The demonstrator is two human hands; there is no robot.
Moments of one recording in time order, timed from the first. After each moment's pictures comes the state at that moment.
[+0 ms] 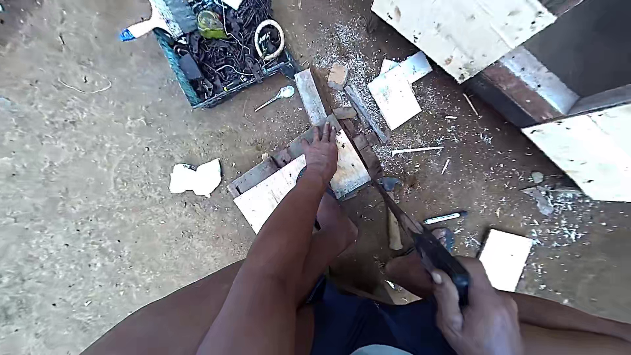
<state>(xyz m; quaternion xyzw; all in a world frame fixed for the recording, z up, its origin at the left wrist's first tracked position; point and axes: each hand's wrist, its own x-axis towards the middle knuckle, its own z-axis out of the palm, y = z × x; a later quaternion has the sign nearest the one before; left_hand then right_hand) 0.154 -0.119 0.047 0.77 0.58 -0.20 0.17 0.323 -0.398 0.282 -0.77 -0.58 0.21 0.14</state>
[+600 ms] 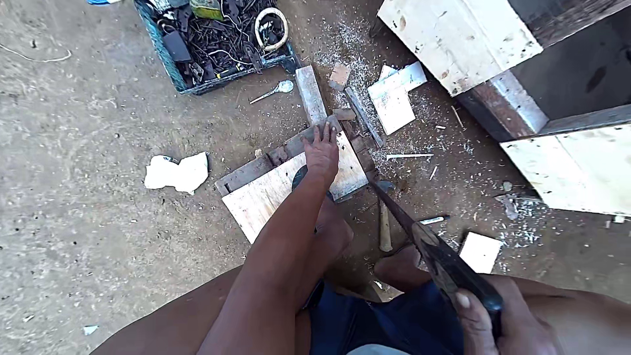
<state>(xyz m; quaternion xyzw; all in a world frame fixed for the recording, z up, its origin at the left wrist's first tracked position) 0.153 -0.120 0.048 0.77 0.58 -0.19 0.20 0.303 -0.374 0.333 -0.78 -0.57 0.25 0.07</state>
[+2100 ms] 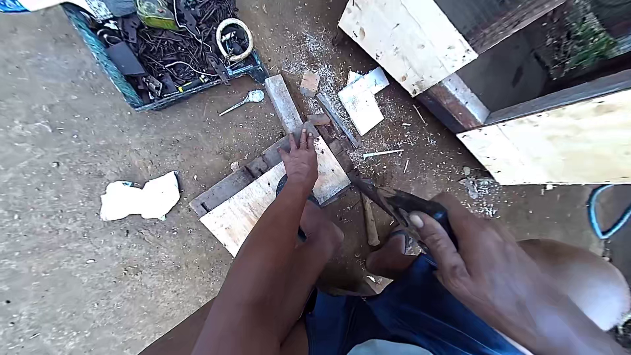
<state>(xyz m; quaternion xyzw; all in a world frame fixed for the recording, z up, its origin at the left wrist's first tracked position) 0.144 -0.117 0.046 0.78 0.56 -0.17 0.21 0.285 -0.289 0.345 -0.77 -0.61 0.18 -0.02</state>
